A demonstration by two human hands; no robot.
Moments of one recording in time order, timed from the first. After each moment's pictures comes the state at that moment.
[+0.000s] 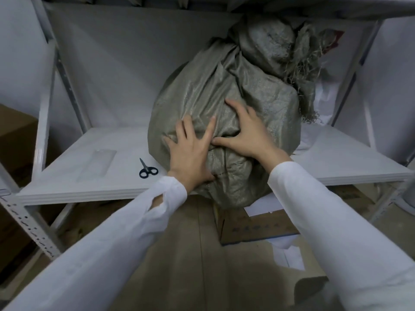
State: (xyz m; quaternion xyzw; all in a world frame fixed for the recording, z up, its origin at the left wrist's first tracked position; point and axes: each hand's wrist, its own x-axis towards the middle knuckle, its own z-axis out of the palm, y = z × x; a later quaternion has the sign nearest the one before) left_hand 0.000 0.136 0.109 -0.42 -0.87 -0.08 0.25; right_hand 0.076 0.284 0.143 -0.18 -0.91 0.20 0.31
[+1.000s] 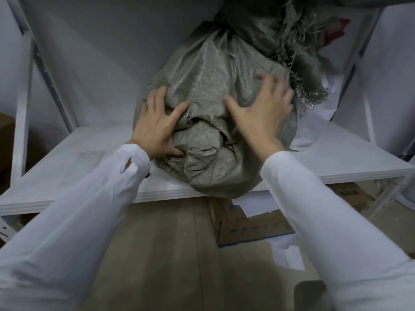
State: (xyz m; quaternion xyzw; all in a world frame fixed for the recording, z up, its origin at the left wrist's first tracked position) left_hand -0.103 0.139 0.136 -0.50 -0.81 -0.06 0.30; right_hand 0.056 0.301 0.161 -0.37 -0.77 0.09 0.51
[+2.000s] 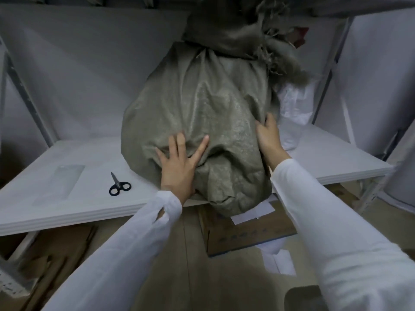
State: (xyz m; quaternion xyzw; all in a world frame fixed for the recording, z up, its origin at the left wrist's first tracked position) left_hand -0.020 0.203 0.063 -0.44 -0.86 -0.02 0.25; right_hand 0.087 0.389 0.123 -0.29 -0.67 0.49 0.47
